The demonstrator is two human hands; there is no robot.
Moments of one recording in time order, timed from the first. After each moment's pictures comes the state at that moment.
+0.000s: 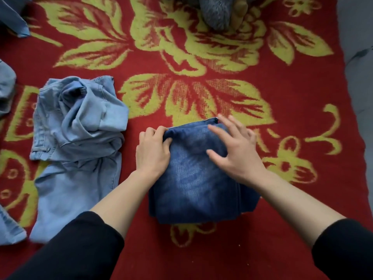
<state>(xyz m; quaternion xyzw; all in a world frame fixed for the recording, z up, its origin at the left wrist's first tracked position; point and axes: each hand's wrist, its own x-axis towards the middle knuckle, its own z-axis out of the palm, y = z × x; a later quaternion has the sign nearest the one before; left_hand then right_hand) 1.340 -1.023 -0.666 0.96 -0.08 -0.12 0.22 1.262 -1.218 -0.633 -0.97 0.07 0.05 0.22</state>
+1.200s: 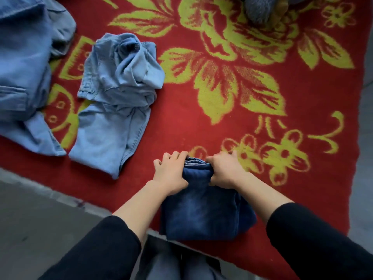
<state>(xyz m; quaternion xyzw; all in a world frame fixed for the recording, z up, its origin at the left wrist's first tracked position) 1.186 -0.977 -0.643 0.93 -0.13 -0.33 0.12 1.187 -1.148 -0.626 -0.92 -0.09 0.38 0.04</state>
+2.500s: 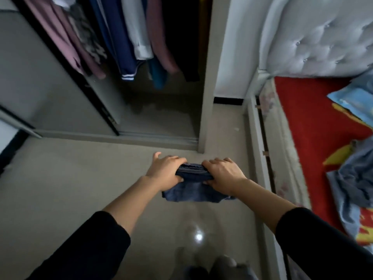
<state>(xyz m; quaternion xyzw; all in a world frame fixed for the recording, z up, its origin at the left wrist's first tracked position) 0.657 -0.293 -0.407 0.89 0.41 -0.10 0.17 0.845 -0.369 -0.412 -0.64 -0.75 0.14 -0.06</state>
